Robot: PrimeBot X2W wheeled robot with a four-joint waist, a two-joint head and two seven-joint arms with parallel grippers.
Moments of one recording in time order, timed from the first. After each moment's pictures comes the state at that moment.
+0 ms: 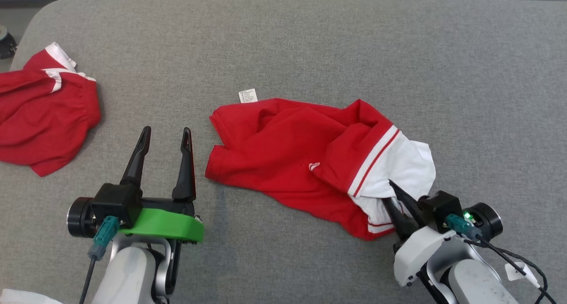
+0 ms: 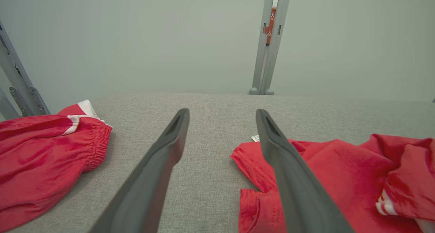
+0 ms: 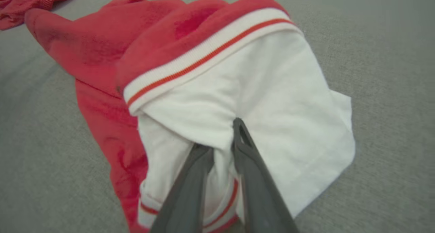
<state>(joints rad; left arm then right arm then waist) -0.24 0.14 -0.25 0.15 -0.30 0.05 -0.26 -0.14 -0.18 0.30 0.21 0.11 0.13 -0.04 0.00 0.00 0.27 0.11</state>
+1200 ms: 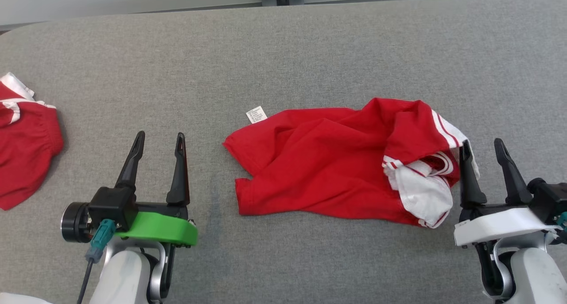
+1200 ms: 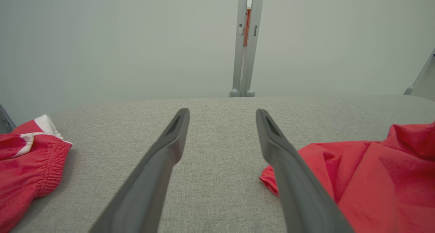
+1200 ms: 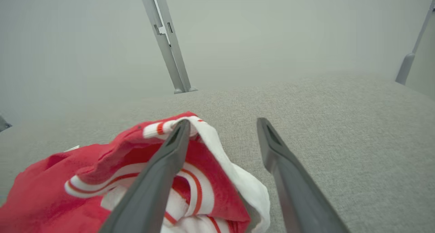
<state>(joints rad) -0.23 0.14 -0.22 0.18 -0.26 0.03 -0.26 -0.11 -0.10 -0.08 0.15 0.27 0.13 -0.24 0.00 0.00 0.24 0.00</state>
